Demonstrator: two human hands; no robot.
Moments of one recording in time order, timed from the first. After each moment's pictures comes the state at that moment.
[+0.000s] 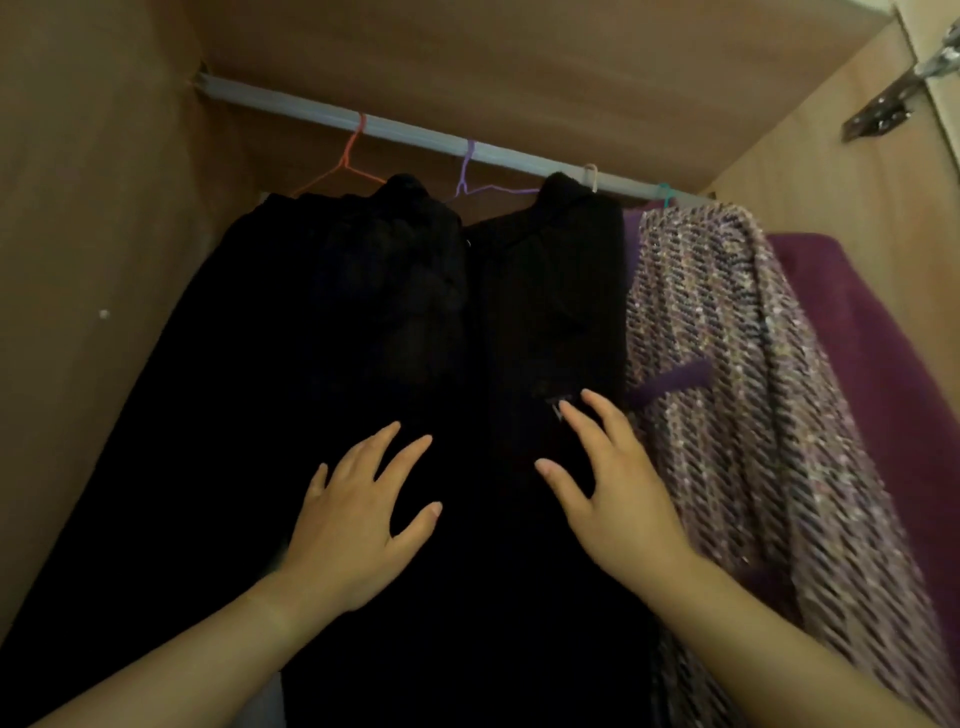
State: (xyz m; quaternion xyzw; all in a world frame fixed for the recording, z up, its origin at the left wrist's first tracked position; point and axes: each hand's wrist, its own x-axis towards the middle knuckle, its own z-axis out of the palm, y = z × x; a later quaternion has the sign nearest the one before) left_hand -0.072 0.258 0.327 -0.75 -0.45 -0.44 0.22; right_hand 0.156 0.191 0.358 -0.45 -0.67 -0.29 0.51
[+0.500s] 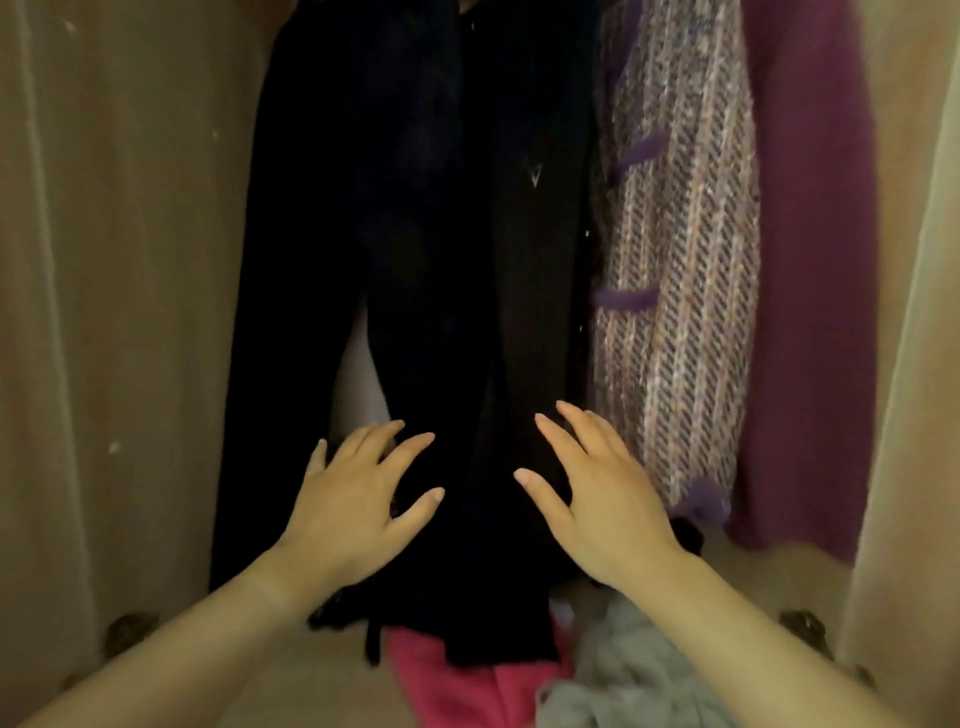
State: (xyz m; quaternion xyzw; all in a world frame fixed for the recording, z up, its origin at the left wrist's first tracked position) left_hand -0.070 0.015 0.145 -0.78 -0.54 -0.28 0.13; right_hand 0.163 0.005 0.154 -0.54 -0.76 -0.17 0.32
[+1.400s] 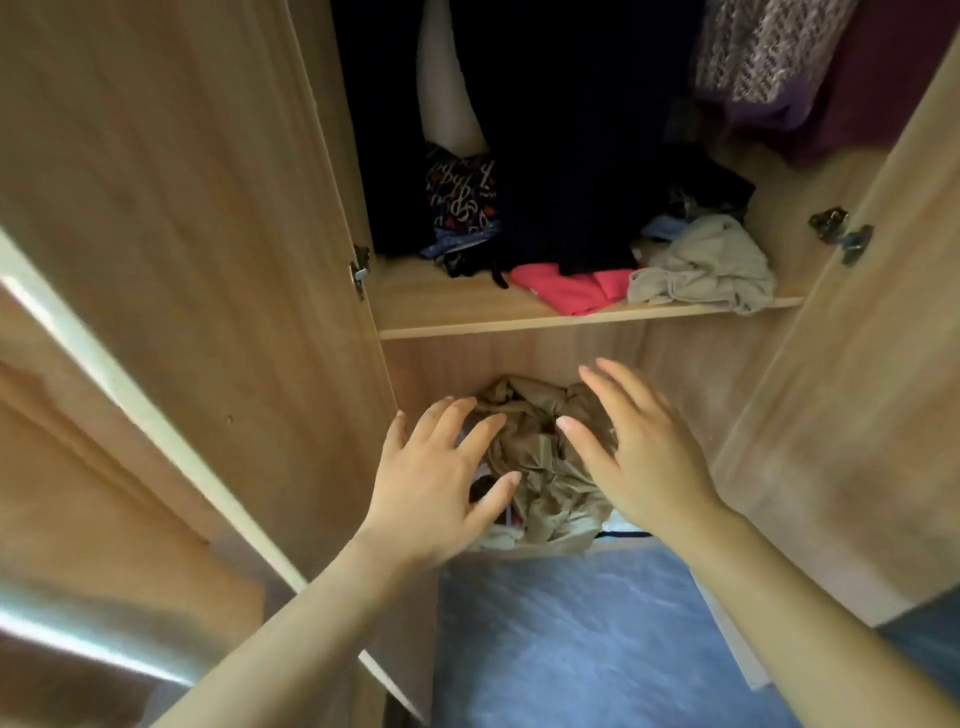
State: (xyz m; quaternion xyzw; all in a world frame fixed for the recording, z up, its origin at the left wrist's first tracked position) left_hand -0.216 -0.305 -0.048 -0.84 -0.53 -0.14 0.04; right_hand -0.005 -0.305 -0.041 -0.62 -0.73 0.00 0.29
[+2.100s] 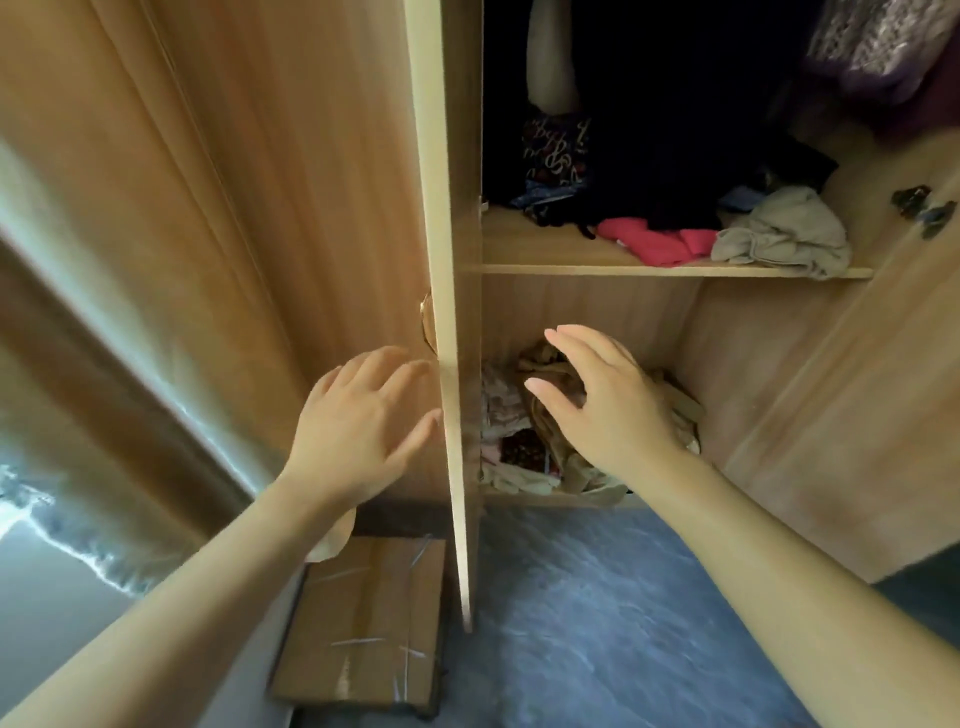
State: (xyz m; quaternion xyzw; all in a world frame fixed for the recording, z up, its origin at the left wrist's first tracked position) left_hand -0.420 -0.413 -0.039 -0.79 -0.59 -0.18 0.04; right_hand -0.179 -0.396 -0.024 -0.56 -0.77 0.04 0.29
